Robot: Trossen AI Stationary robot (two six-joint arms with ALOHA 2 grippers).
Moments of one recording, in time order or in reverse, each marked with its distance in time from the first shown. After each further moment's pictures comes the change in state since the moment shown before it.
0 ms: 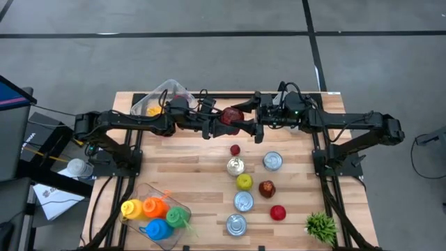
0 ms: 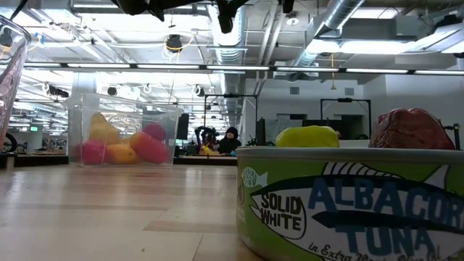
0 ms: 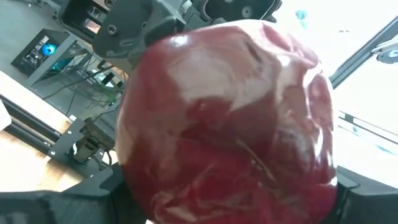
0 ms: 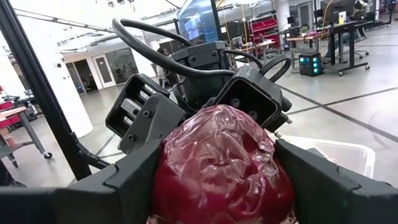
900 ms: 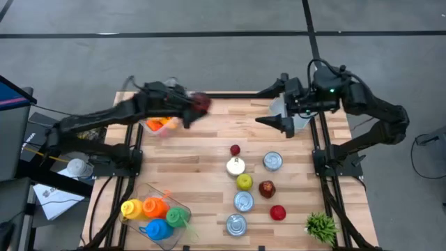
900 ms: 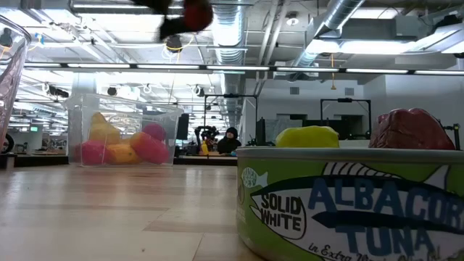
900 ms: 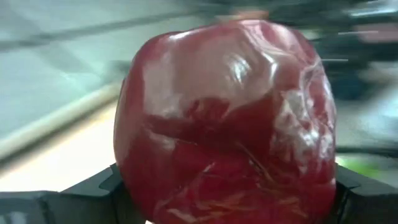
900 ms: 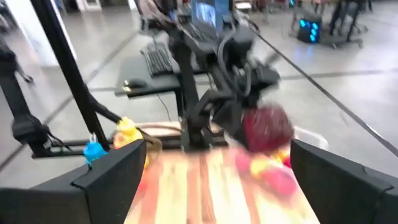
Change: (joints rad) left arm 0.186 -0.399 0.000 -0.888 -0.252 0.445; right arm 0.063 -0.003 0.676 -0.963 0.068 -0.206
